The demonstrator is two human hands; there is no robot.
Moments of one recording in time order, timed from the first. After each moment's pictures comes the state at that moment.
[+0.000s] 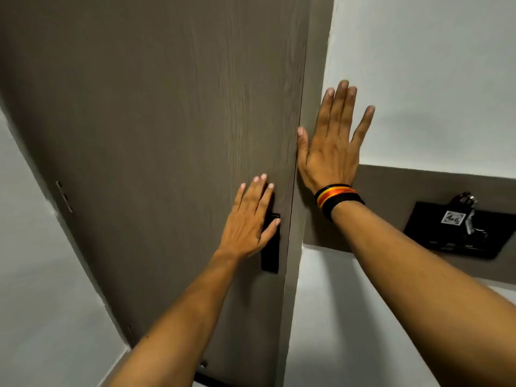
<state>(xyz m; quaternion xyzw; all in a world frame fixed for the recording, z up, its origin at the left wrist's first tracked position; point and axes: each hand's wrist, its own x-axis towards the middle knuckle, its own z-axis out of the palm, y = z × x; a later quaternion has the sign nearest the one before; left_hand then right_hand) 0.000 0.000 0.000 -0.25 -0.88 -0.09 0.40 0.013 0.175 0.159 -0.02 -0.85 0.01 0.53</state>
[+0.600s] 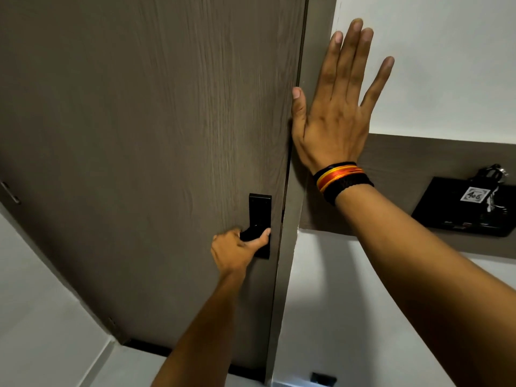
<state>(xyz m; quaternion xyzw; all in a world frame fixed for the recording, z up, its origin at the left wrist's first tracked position) -0.021 0.018 -0.115 0.07 -0.90 -0.37 0.23 -0.006 0.168 0.155 -0.07 -0.81 -0.02 0.58</state>
